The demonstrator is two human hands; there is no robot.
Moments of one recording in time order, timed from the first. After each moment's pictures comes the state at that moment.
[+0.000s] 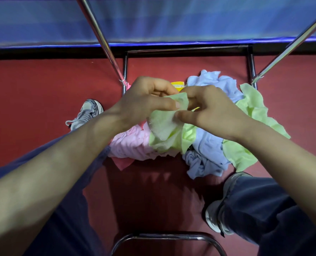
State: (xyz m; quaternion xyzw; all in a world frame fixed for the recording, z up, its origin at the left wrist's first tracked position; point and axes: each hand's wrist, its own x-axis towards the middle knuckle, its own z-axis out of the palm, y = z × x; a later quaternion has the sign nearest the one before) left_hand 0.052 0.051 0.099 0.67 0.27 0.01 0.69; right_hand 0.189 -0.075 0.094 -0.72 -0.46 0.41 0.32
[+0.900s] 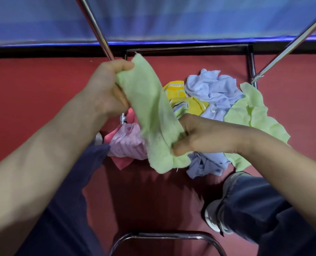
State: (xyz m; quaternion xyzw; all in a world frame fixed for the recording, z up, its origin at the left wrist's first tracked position) left_hand 0.049 0.092 0.108 0.31 0.52 0.12 0.79; right_hand 0.169 -0.085 0.106 -0.58 -0.42 0.66 0.21
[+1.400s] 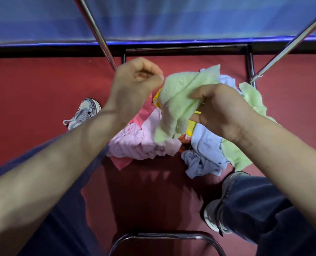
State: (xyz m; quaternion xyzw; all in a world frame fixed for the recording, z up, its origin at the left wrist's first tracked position) left_hand 0.059 0.057 0.102 0.70 0.40 0.19 0.56; right_hand 0.189 -0.068 0.102 -0.57 0.02 0.59 0.57
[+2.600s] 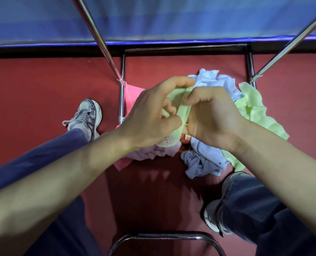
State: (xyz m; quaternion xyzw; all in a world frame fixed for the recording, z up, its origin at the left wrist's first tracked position) left_hand 0.051 0.017 0.103 0.80 0.22 0.09 0.55; right_hand 0.176 -0.071 0.103 -0.38 -0.08 0.73 0.56
